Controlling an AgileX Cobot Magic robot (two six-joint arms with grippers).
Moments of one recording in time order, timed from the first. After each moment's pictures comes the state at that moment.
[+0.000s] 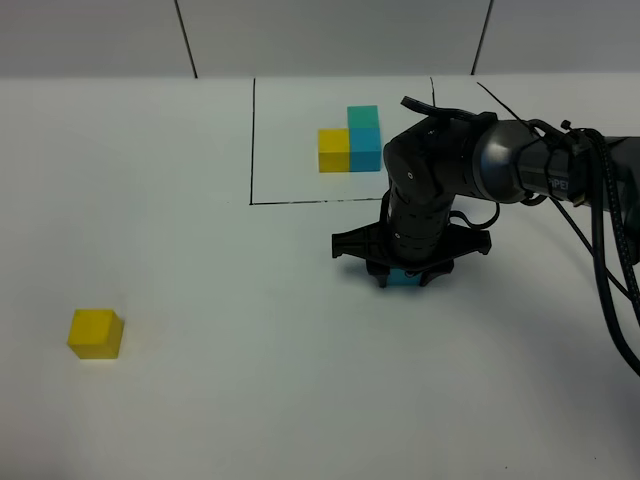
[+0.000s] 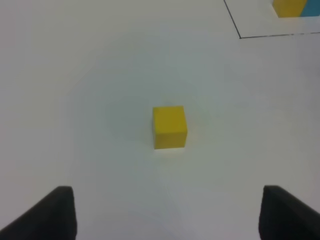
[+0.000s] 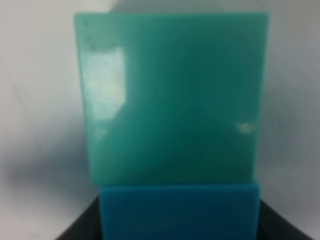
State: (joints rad) left arm -0.06 0.00 -0.51 -0.08 1.06 0.01; right arm 0.53 2.16 -1.42 -0.06 0.79 0.63
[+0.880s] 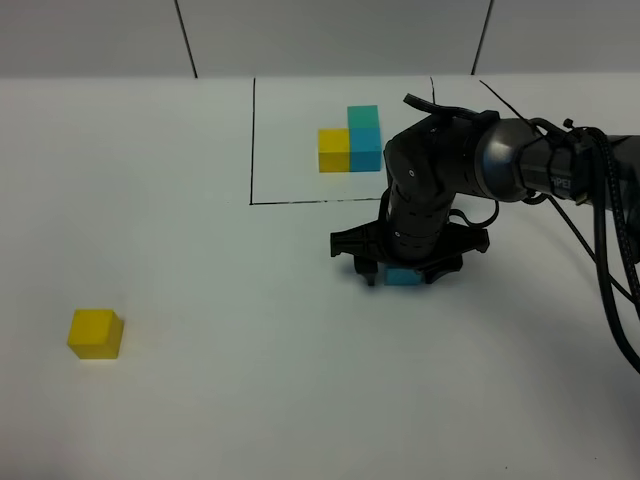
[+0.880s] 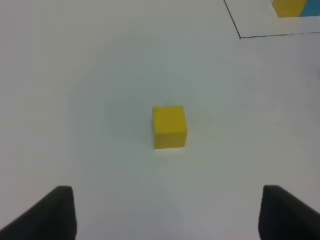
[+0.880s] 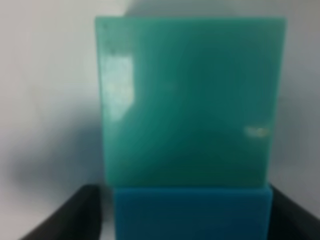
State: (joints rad) left arm -0.06 0.00 -0.51 -0.08 1.06 0.01; right arm 0.52 2.15 -1.42 -0.05 0.78 0.60
